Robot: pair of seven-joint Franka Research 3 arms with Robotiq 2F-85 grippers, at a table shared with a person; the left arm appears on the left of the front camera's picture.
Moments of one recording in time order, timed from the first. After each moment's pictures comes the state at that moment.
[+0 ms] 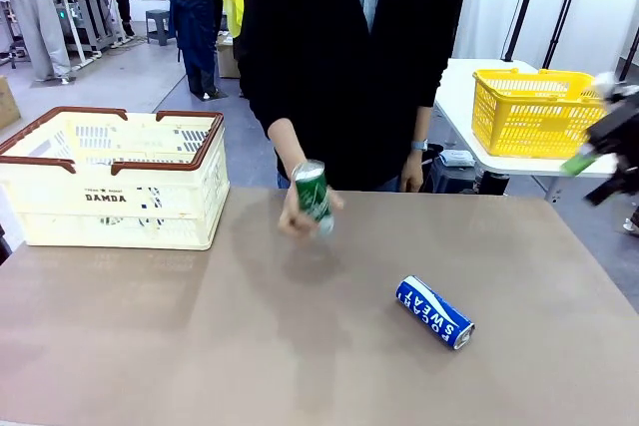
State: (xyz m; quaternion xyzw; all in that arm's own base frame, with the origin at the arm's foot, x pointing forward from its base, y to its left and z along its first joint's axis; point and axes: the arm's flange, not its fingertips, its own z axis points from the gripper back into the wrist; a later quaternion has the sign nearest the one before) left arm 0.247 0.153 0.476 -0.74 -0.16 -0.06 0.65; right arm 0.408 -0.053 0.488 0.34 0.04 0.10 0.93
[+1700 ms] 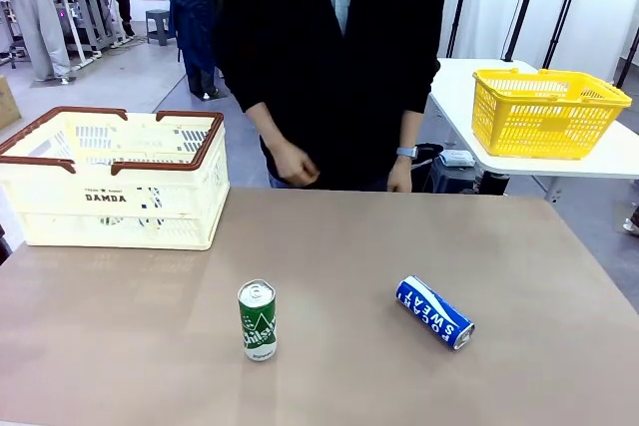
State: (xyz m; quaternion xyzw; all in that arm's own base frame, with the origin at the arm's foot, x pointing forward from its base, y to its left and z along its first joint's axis) left arm 0.247 0.154 0.475 -0.74 -0.16 -0.06 0.65; right arm 0.322 -0.341 0.483 0.59 -0.21 -0.10 0.77
